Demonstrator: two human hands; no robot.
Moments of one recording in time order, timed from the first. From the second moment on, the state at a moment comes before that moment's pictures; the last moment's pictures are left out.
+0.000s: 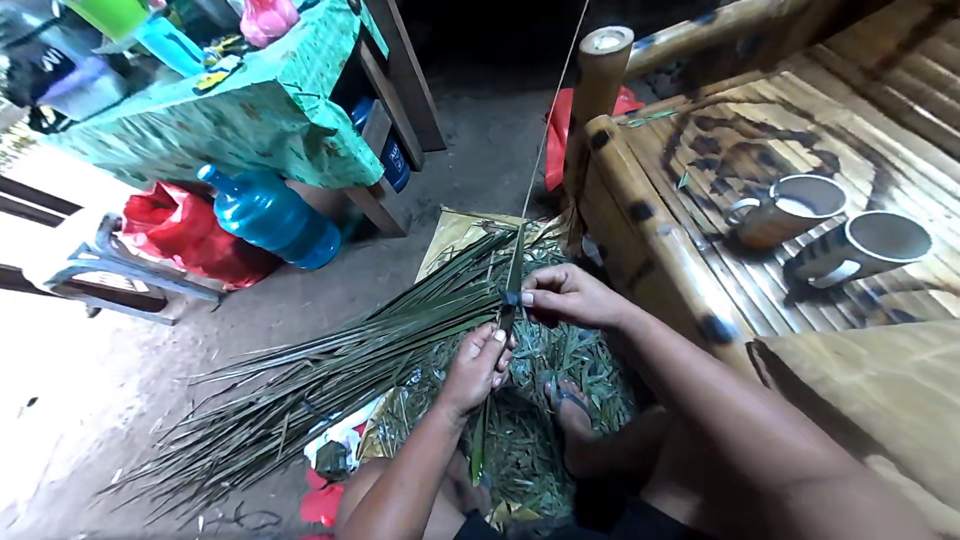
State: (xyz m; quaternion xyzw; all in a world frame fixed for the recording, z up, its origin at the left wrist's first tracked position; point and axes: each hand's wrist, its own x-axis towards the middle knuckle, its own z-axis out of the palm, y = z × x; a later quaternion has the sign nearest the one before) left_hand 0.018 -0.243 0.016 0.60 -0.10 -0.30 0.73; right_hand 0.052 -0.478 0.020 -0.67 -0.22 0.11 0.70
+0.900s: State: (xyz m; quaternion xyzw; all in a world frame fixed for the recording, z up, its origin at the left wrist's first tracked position) left_hand 0.012 -0.250 0.012 0.66 -0.07 -0.33 0.67; right_hand 0.050 -0.506 0.039 -0.69 -0.08 0.05 0.72
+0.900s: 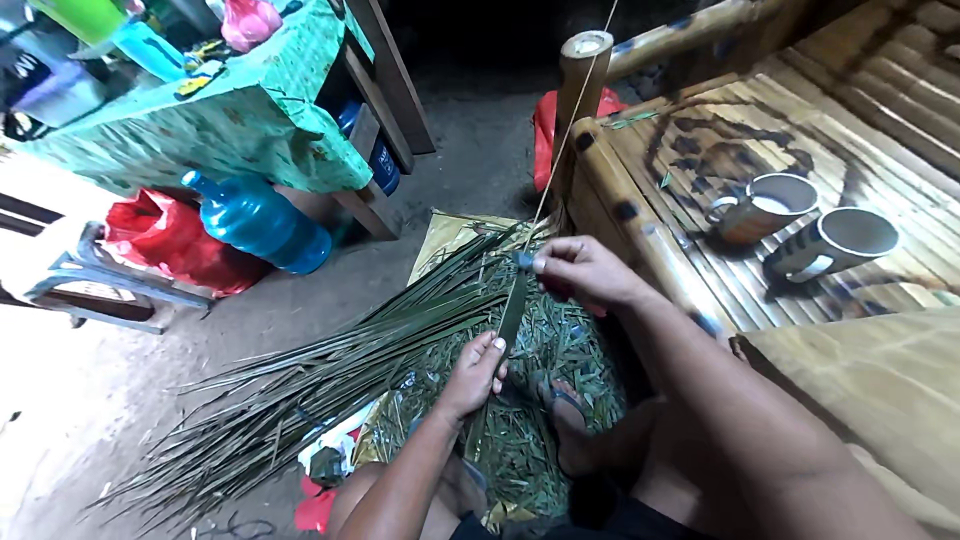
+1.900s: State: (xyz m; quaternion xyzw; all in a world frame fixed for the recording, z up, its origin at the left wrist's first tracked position) left_hand 0.017 -0.240 0.017 0.57 -0.07 -0.32 0.76; right_hand 0.046 -0.475 0.024 -0.66 -0.24 0.12 0.70
